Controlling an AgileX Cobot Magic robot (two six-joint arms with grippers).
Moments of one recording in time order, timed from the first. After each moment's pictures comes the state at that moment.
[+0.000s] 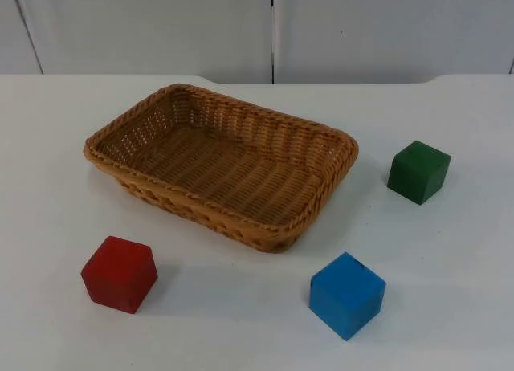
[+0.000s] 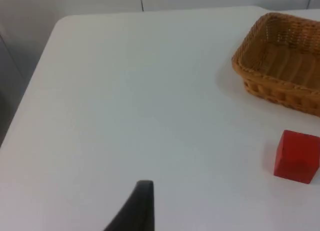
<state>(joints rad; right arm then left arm) 0.11 0.00 -0.52 0.06 1.07 -0.04 0.04 0.00 -0.52 -0.01 1.08 0.05</state>
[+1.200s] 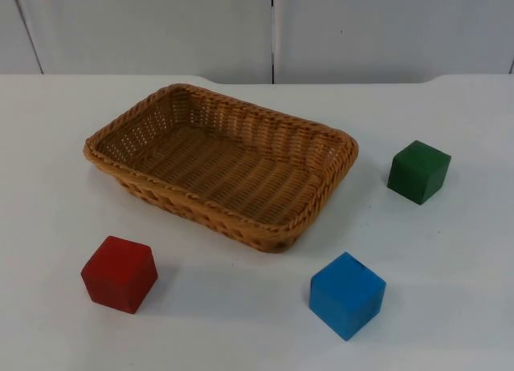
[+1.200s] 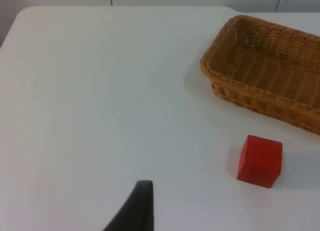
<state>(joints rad) 0.11 0.31 -0.59 0.06 1.02 -0.08 0.04 0.11 -0.53 -0.12 1.02 0.05</state>
